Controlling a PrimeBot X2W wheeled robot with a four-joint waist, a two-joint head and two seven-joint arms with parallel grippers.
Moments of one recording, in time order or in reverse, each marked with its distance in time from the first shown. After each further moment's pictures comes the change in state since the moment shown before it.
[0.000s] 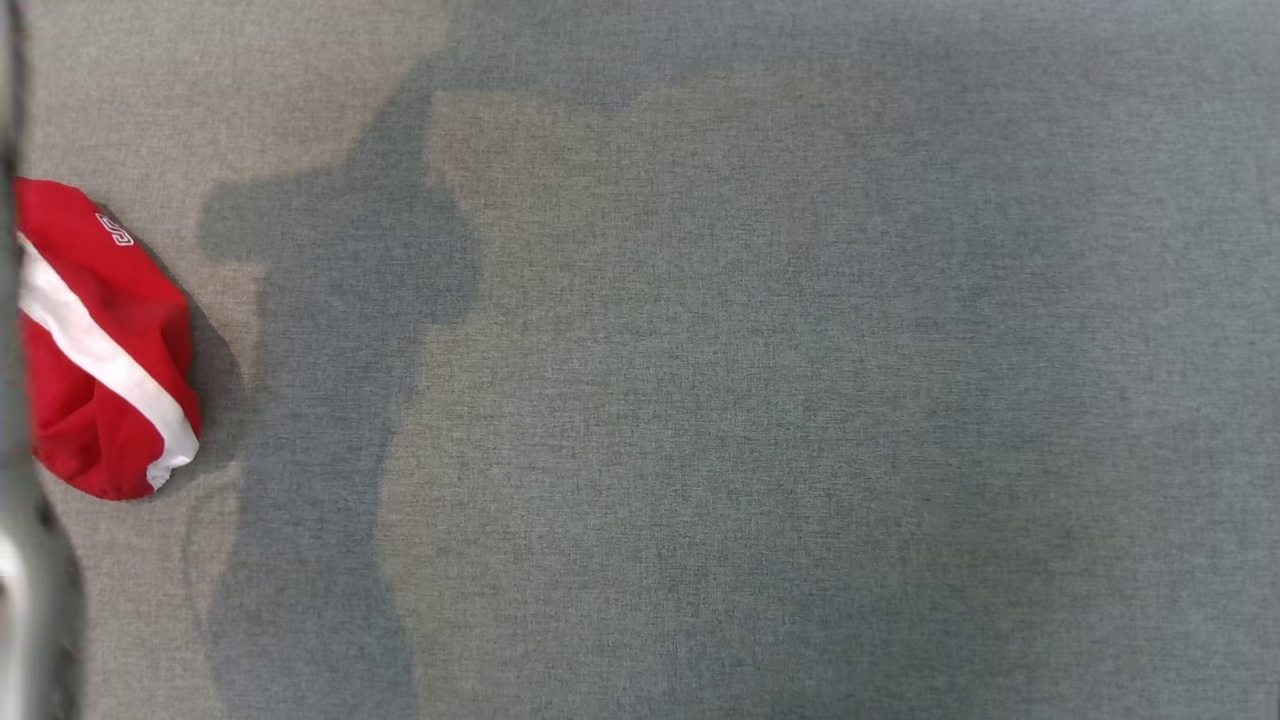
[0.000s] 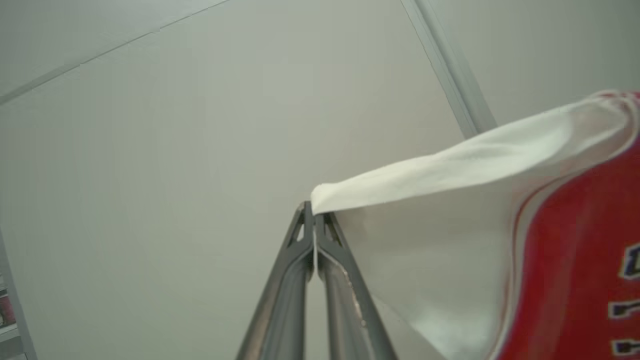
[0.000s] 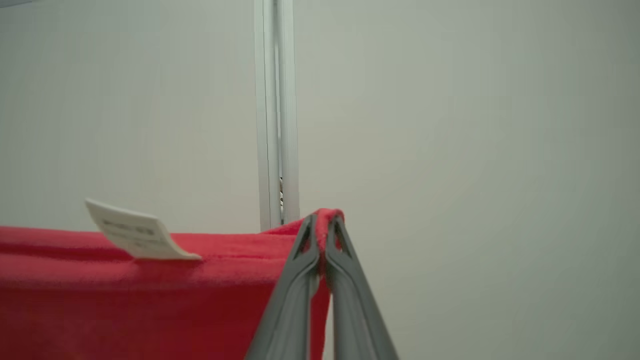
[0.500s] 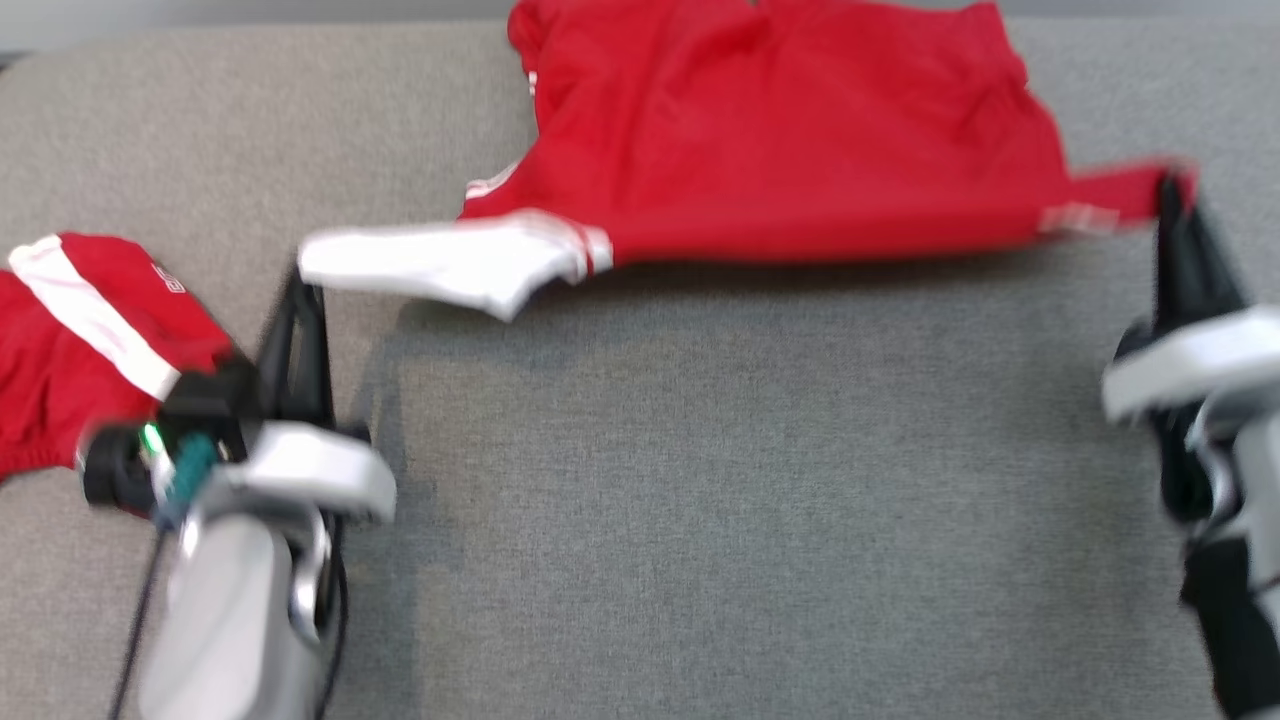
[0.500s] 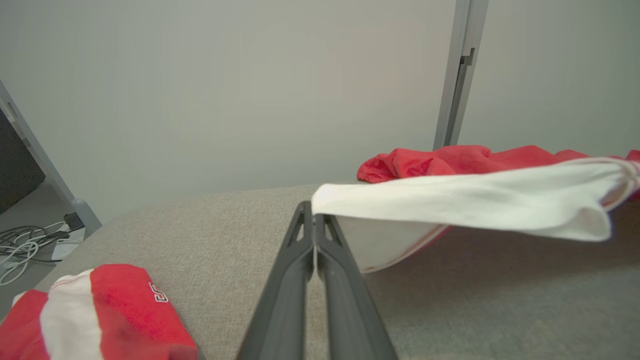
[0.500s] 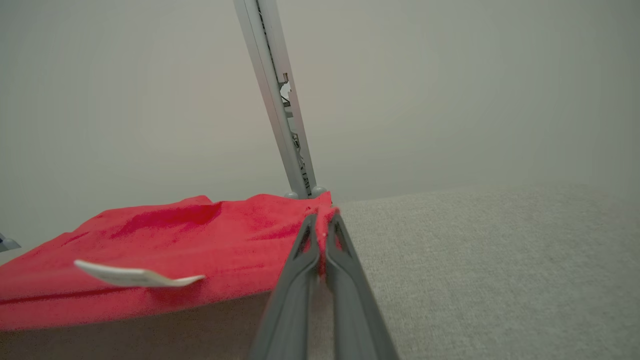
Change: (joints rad) left arm 0.826 -0.174 0.051 -0.057 -0.088 0.038 0.001; right arm 0.739 0.024 0.069 0.008 0.187 0.000 0.000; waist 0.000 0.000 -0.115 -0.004
